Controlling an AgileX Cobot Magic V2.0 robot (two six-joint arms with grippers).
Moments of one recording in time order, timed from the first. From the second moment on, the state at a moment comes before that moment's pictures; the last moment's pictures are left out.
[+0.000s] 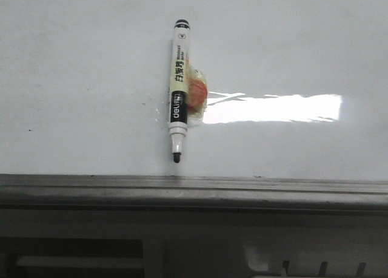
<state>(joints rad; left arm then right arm) -0.19 -0.01 0.01 -0.83 0.21 0.05 0.03 -0.01 0.01 -0.34 -0.25 0.46</state>
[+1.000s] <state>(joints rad) -0.25 0.62 -0.50 -0.74 0.63 0.44 0.11 0.21 -0.53 0.11 0.77 0.20</state>
